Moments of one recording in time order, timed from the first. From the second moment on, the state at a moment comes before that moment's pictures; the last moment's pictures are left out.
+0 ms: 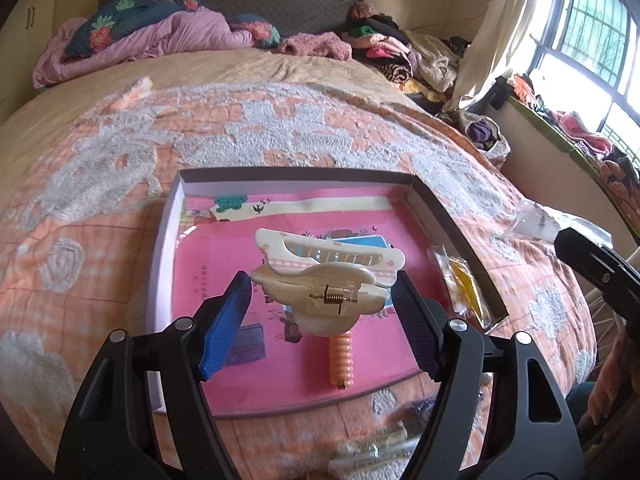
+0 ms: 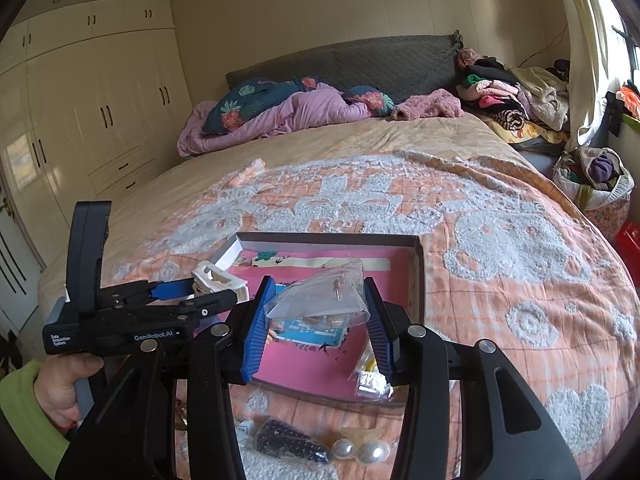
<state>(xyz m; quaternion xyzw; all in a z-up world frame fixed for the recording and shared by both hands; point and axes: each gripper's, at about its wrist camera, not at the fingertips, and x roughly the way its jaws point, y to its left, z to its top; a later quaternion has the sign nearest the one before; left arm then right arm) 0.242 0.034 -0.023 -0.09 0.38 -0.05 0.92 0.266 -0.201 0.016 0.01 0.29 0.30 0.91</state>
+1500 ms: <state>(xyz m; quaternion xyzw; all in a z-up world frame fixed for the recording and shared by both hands) 0.257 0.030 -0.058 -0.08 0.42 -0.05 0.90 0.316 -0.177 -0.065 -0.03 0.38 0.29 0.88</state>
